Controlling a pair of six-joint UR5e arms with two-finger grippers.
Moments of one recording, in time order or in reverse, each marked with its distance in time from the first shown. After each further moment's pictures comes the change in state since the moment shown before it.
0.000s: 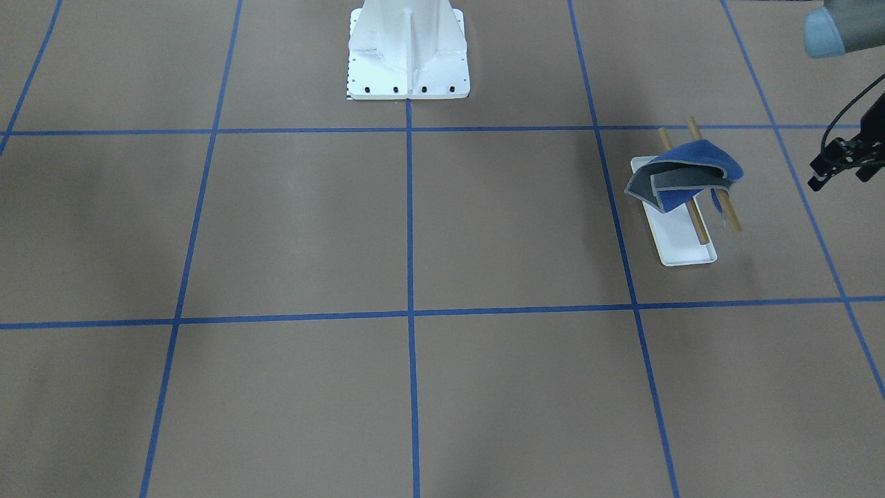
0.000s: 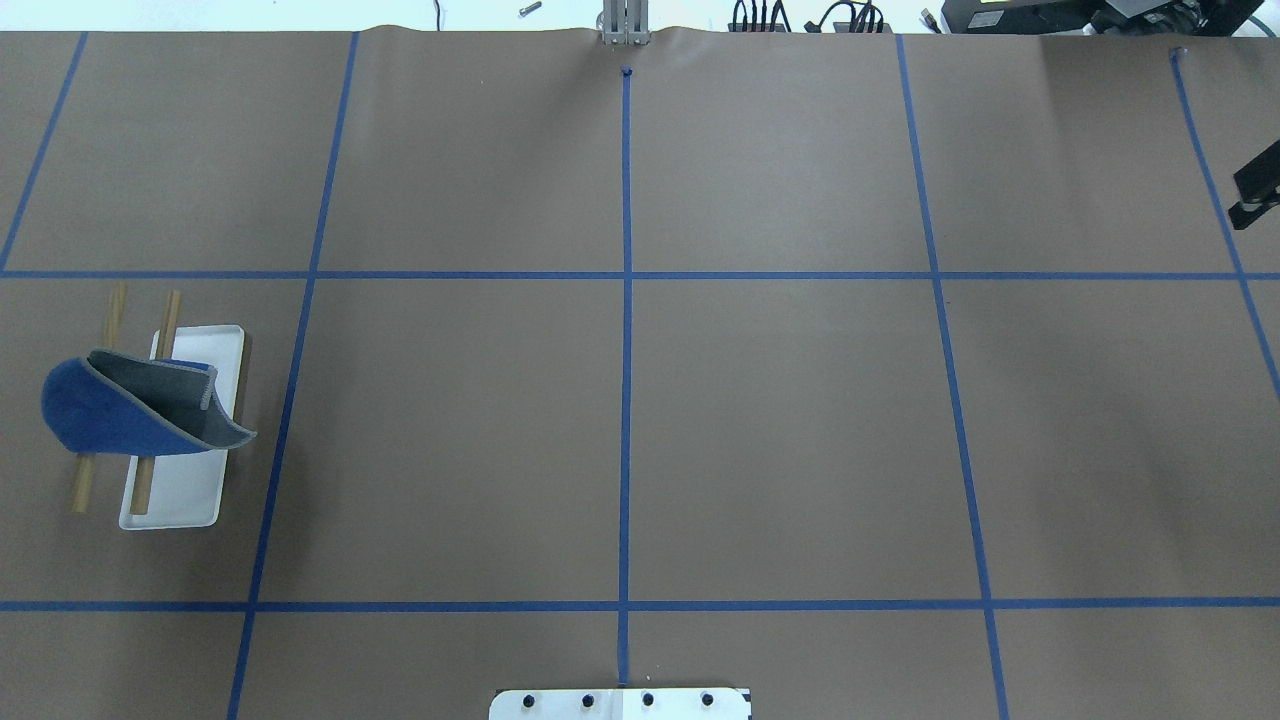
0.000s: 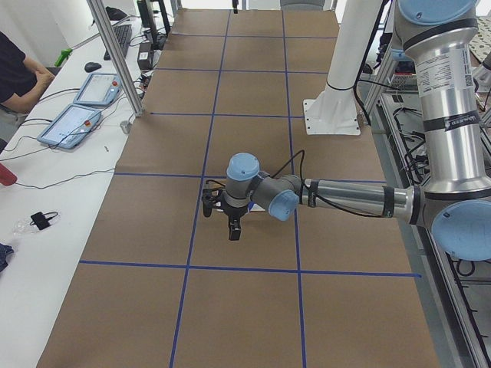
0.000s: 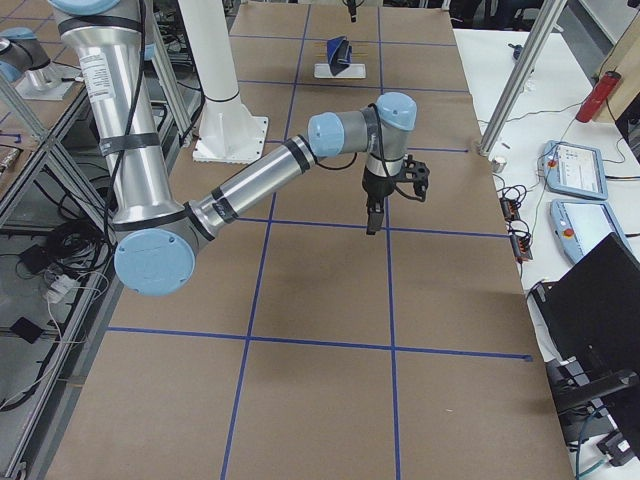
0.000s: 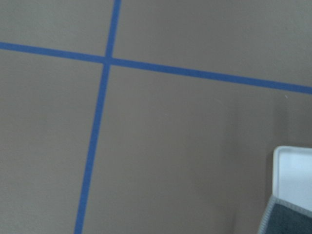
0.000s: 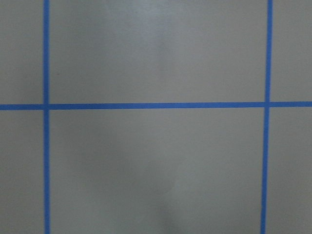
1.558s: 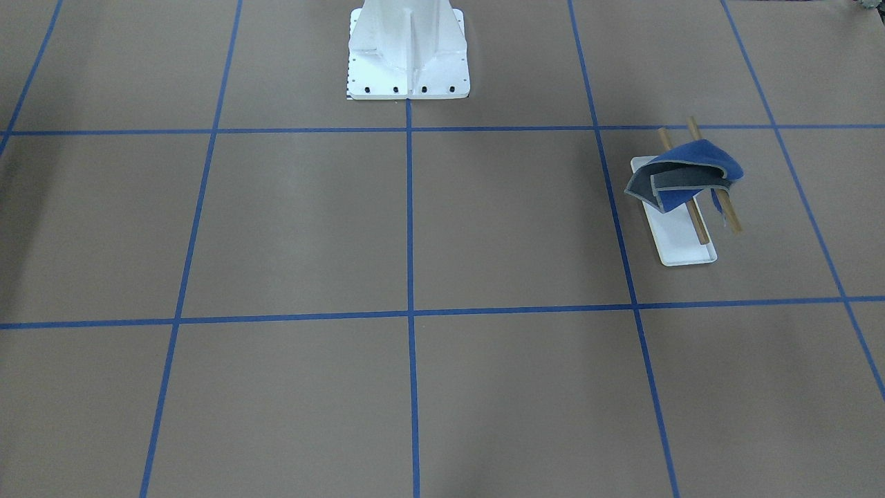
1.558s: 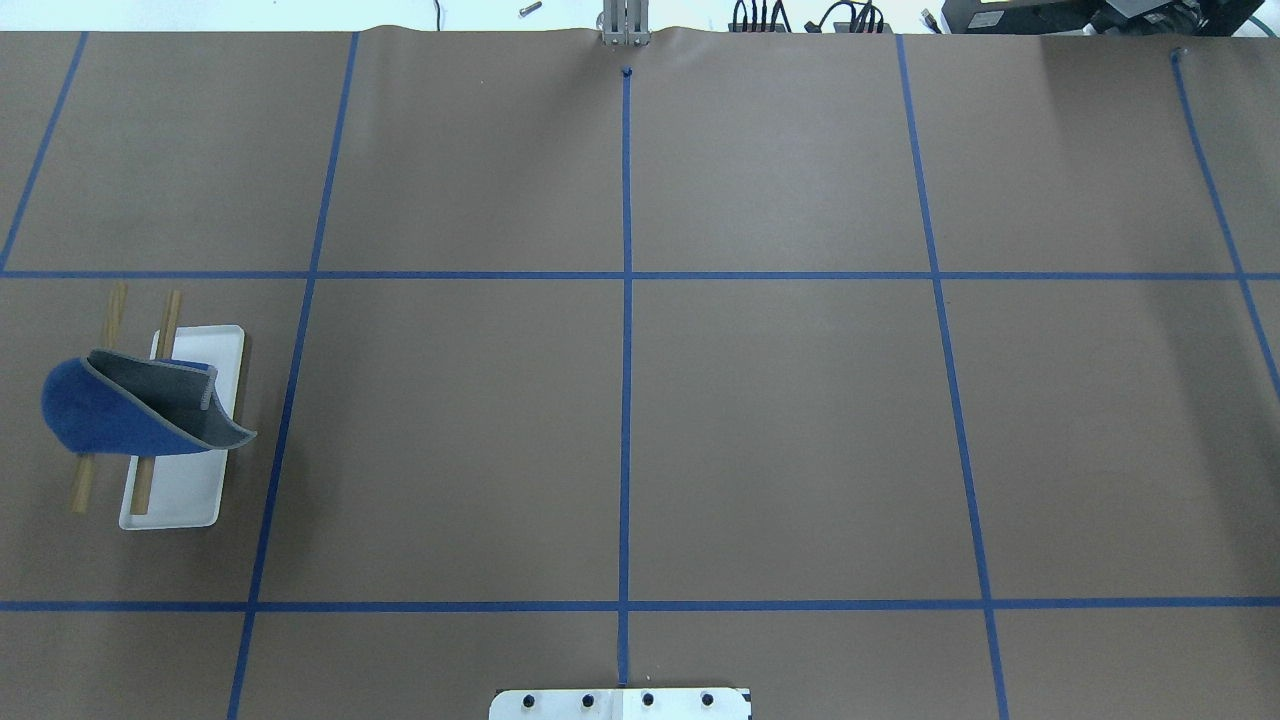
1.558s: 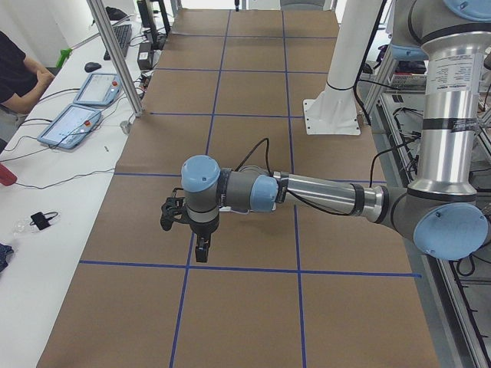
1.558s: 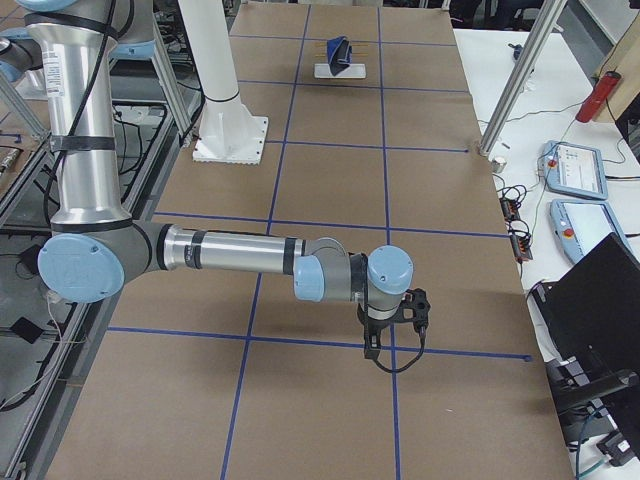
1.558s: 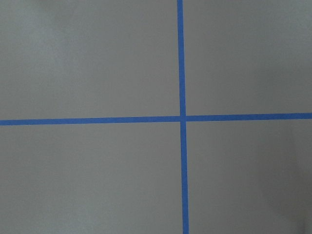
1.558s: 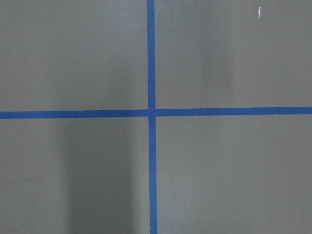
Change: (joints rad) left arm -0.302 -0.197 0.089 0.476 -0.095 0.599; right arm 0.187 -0.145 -0.424 0.476 0.110 -0.184
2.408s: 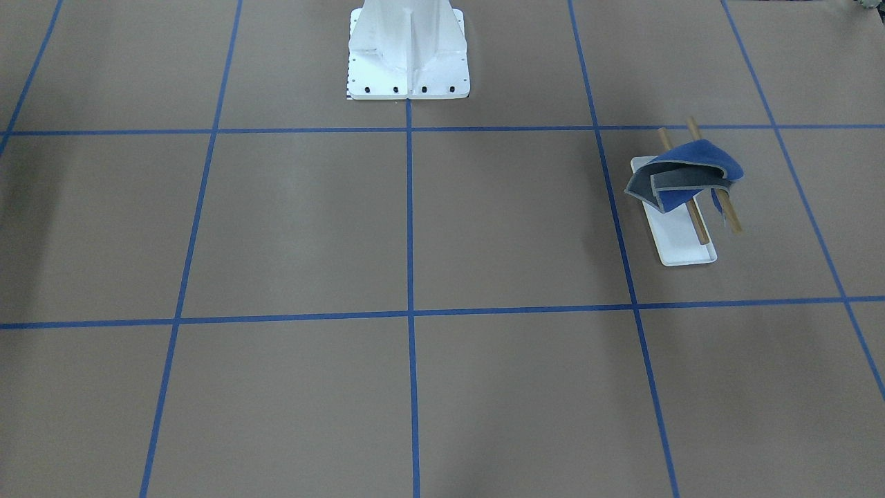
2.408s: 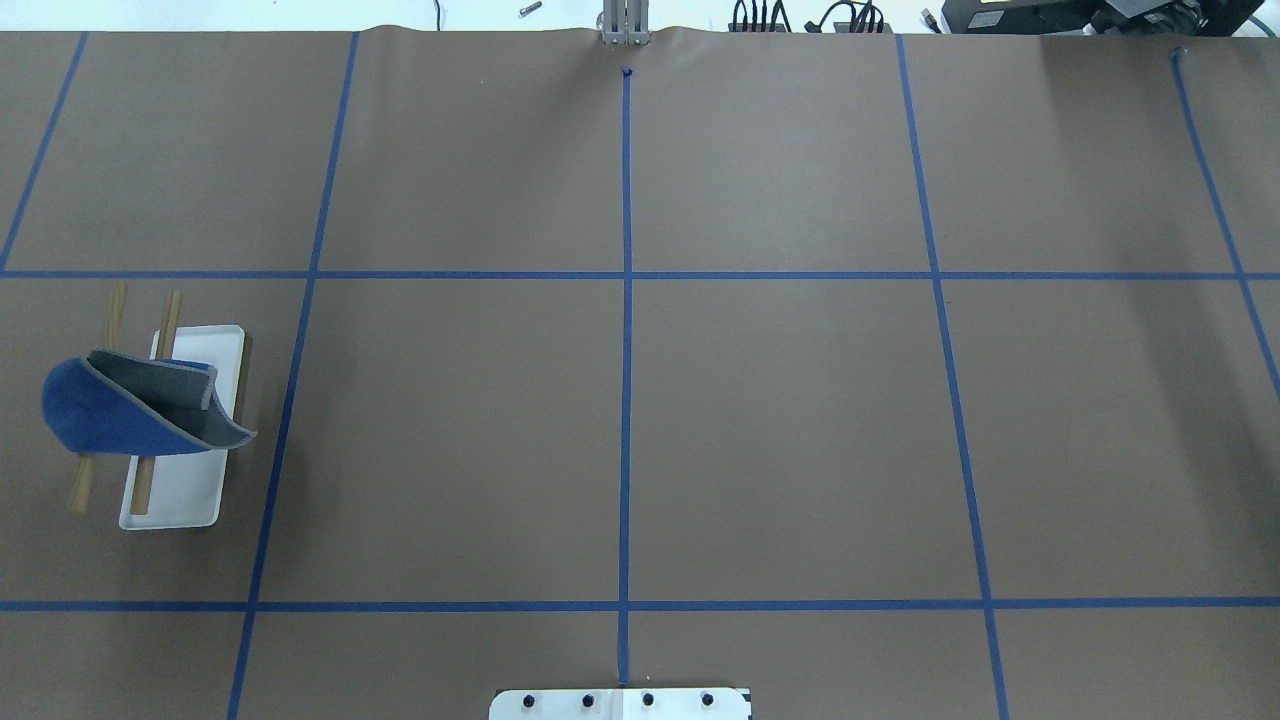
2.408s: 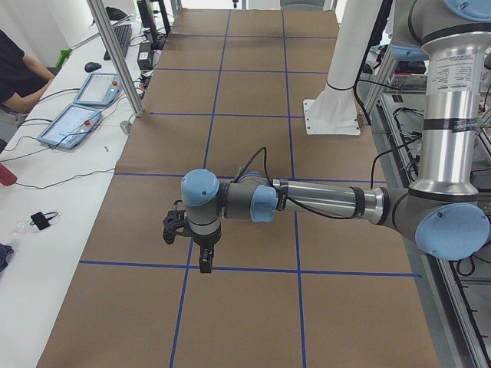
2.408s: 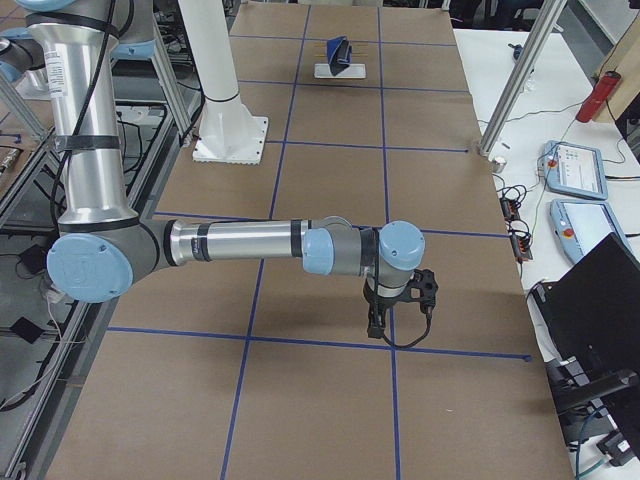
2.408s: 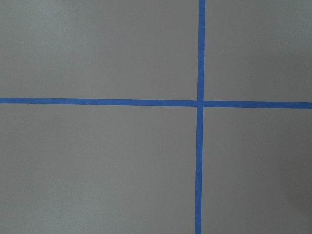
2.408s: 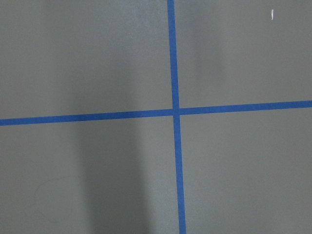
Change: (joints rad) left arm -0.001 0.005 0.044 -0.008 -0.001 0.002; right arm 0.006 0.031 0.092 -0.170 0.014 0.005
